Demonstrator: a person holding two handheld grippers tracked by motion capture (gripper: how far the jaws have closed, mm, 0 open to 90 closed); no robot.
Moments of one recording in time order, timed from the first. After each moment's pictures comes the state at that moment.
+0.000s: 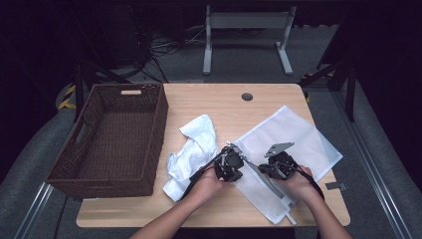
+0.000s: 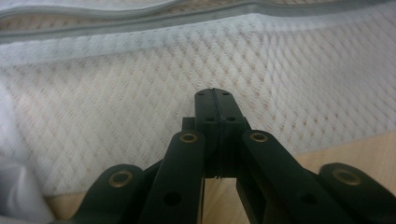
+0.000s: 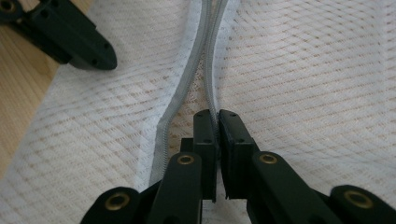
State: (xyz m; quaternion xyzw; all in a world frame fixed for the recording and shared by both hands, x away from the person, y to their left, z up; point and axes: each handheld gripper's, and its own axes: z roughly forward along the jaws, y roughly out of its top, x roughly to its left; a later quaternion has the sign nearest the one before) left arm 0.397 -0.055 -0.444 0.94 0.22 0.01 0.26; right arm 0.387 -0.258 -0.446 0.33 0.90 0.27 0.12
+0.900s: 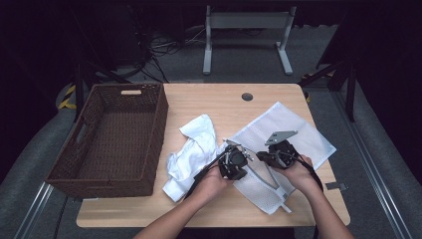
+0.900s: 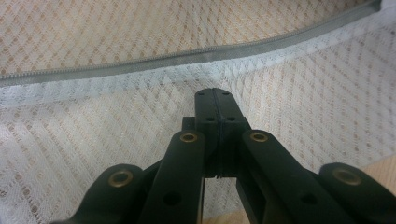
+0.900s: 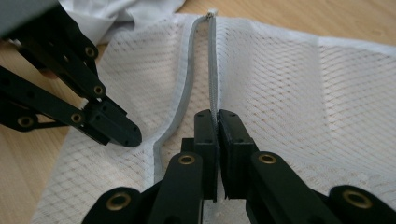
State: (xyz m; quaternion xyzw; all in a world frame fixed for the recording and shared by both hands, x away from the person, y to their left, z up) left arm 0.398 -0.068 -0.447 0.94 0.21 0.01 0.28; right arm 0.397 -0.252 -0.401 0.32 0.88 0.31 0.15
